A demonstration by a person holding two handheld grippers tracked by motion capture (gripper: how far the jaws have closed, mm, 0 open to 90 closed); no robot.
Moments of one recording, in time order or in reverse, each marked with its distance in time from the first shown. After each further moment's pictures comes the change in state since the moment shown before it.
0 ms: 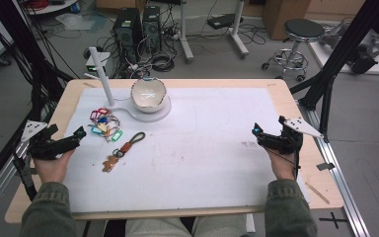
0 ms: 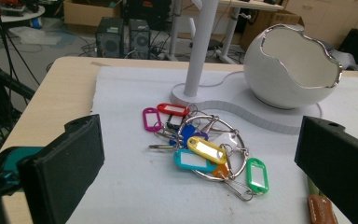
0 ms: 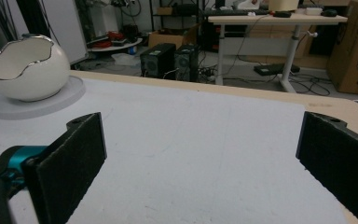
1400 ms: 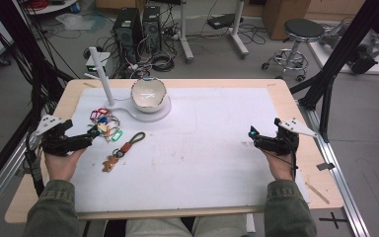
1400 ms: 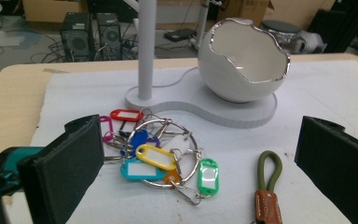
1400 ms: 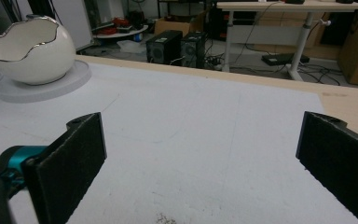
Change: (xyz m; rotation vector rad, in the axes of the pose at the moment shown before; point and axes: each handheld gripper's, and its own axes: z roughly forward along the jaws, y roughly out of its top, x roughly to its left) left arm -0.037 0.015 0.009 0.063 -0.108 0.073; right arm 0.005 -0.006 0.006 0.053 0.032 -0.021
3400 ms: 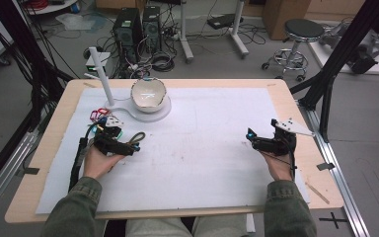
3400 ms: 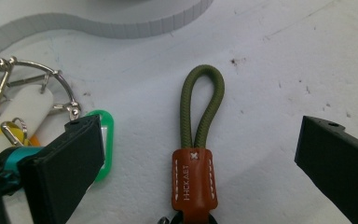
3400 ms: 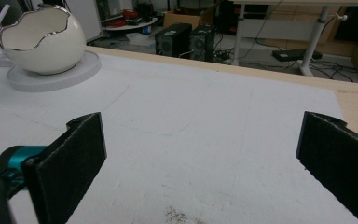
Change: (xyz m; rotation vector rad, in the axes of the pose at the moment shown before) left arm -0.070 -0.025 0.088 0.464 -0.164 0.217; right arm 0.003 -0.002 0.003 0.029 0.041 -0.021
